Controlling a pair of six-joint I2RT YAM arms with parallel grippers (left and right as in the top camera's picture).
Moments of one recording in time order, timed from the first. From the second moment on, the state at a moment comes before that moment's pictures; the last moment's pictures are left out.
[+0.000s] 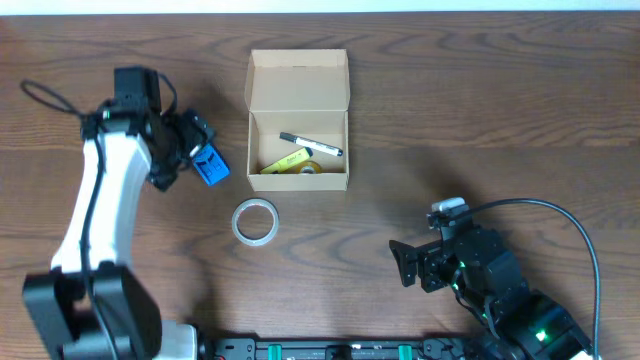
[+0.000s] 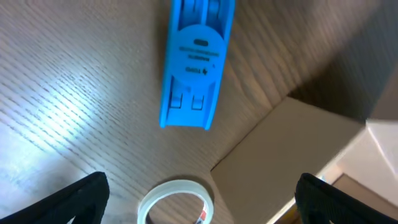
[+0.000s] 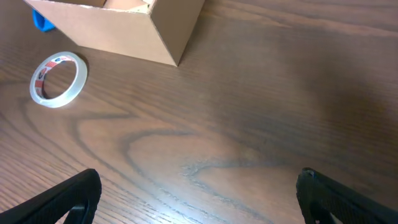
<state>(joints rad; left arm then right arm) 0.09 1.65 1.34 -0.99 0.15 -0.74 0.59 0.57 0.52 -0.69 0.04 0.32</state>
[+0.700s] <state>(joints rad) 0.10 1.99 1.51 -1.02 0.12 -0.65 0.59 0.57 0.52 -0.69 0.04 0.32</state>
